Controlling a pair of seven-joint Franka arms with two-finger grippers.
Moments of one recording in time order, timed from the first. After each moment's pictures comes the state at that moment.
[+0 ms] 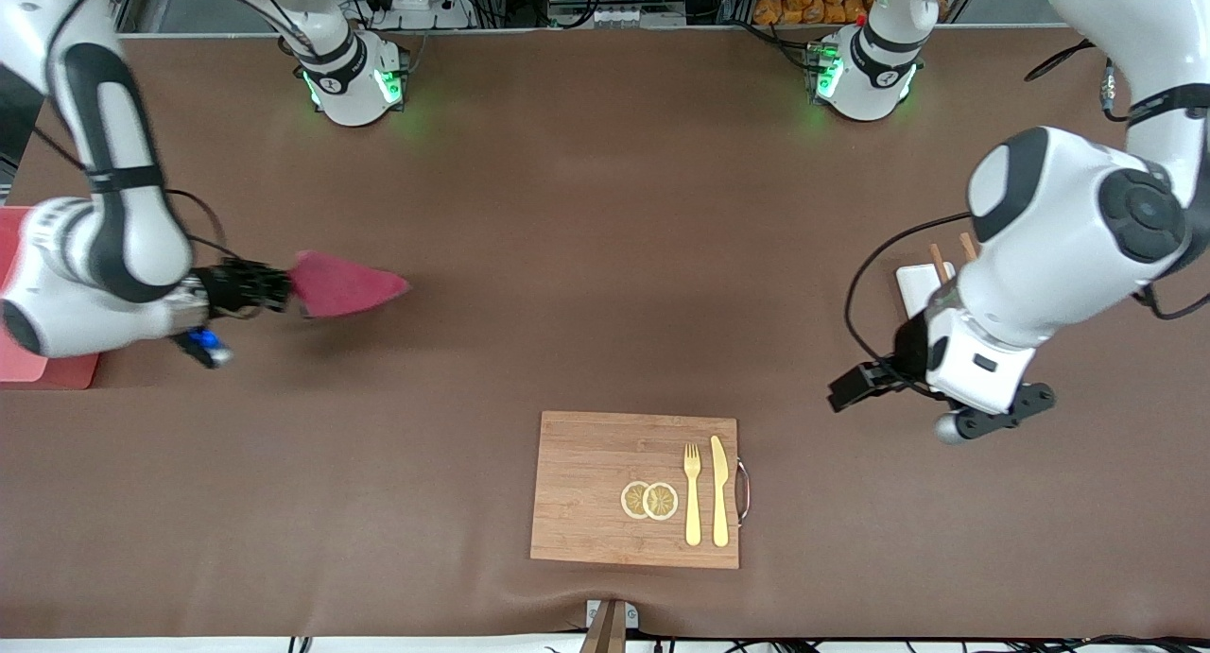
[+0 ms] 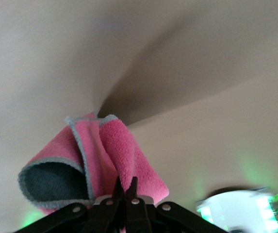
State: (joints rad) left arm 0.15 0.44 -0.48 -1.40 0.05 1.99 -0.61; right arm -0.15 0.38 -0.07 -1.85 0.25 1.60 0.21
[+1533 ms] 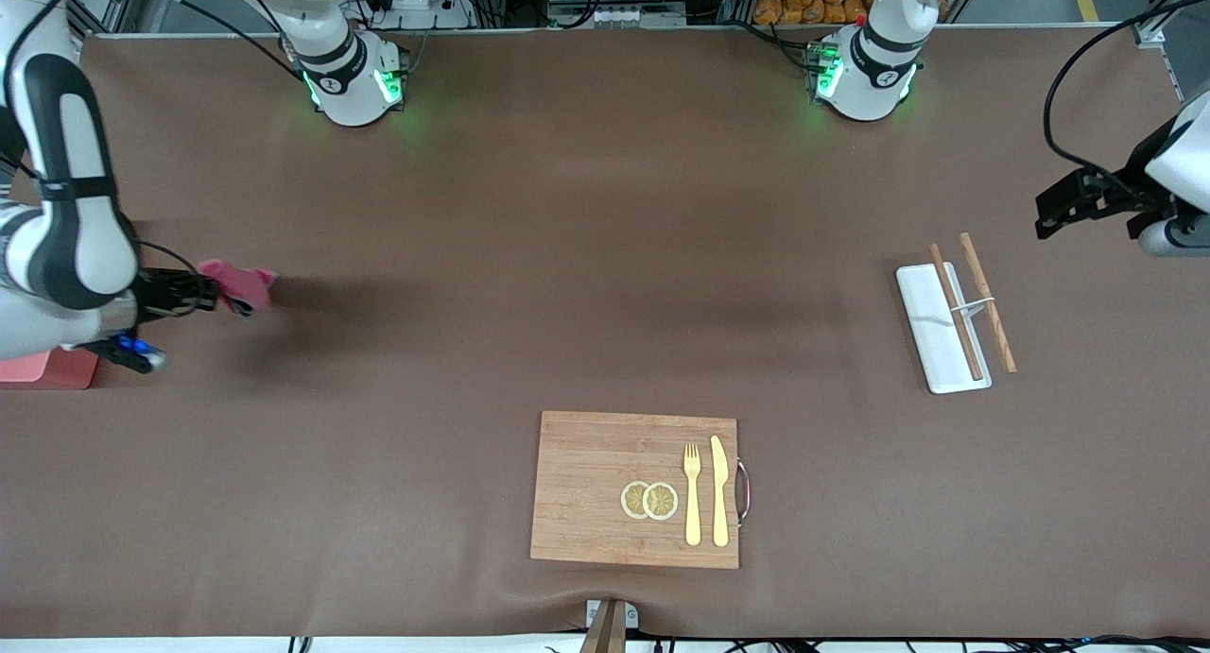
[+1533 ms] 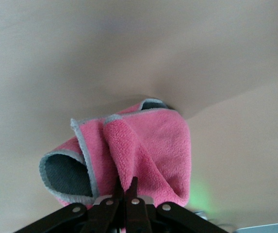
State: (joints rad) left arm -0.09 0.01 0.05 -1.53 0.05 1.53 0.03; right arm -0.16 0.43 -0.03 -1.76 0.15 1.60 0.18
